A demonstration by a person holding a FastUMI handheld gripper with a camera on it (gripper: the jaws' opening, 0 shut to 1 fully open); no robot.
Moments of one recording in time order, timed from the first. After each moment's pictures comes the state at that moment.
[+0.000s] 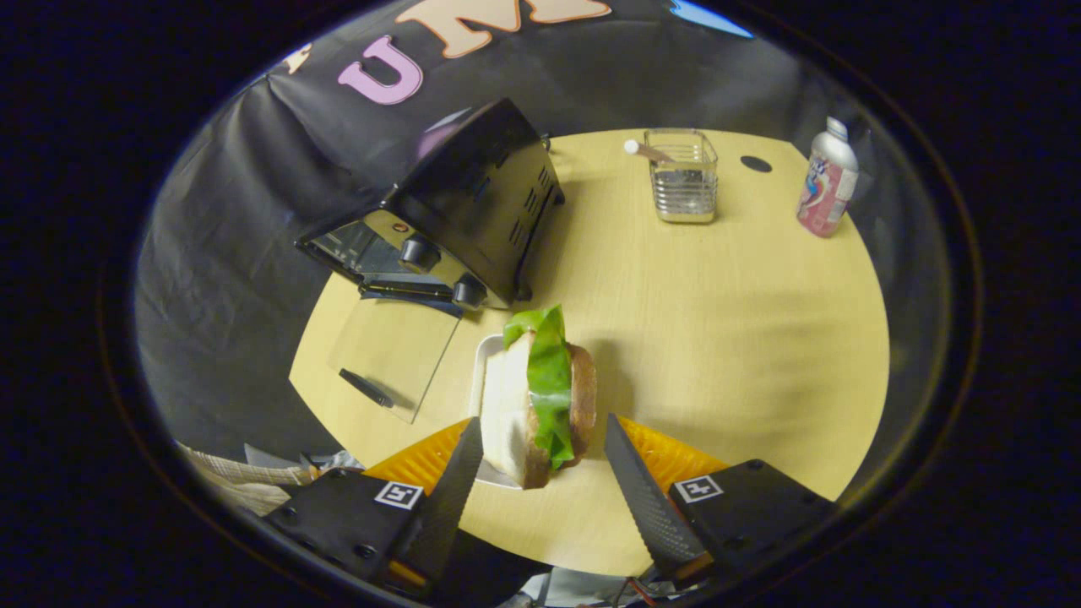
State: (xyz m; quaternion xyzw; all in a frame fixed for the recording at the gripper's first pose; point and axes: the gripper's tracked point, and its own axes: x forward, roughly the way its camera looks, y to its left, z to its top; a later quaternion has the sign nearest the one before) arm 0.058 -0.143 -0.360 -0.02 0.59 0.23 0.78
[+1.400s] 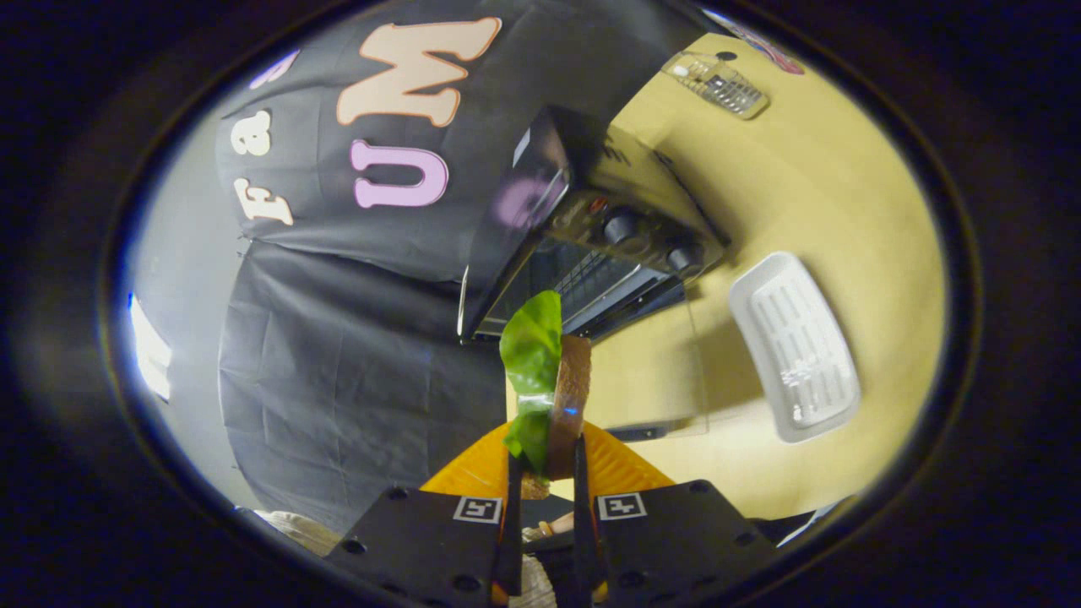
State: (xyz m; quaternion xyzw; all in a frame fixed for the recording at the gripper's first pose) arm -0.015 0.070 -0.301 0.36 0.55 0.25 0.71
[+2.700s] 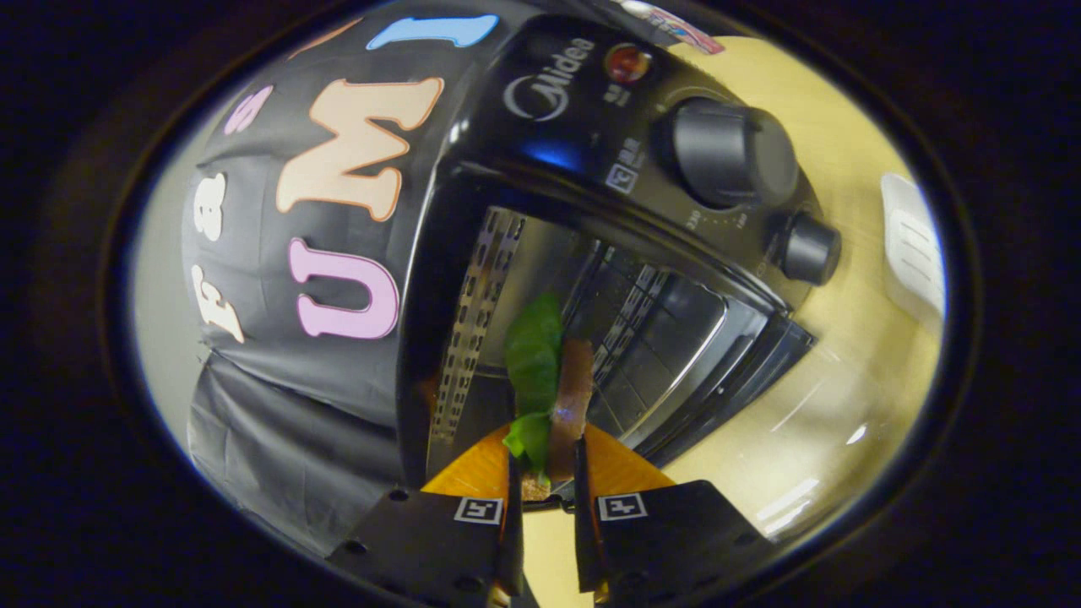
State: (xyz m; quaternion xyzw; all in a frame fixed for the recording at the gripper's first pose) arm 0.127 0.165 -0.395 0.43 0.37 0.05 0.82
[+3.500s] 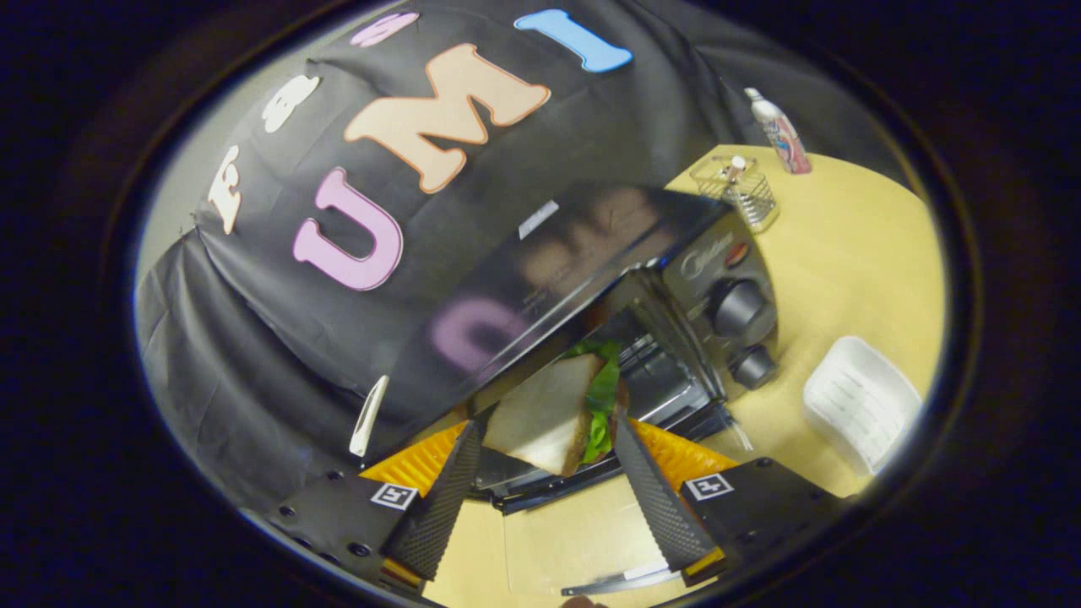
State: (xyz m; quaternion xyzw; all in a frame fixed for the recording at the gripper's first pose) arm 0.100 0.131 -0.341 0.26 0.33 0.05 0.91
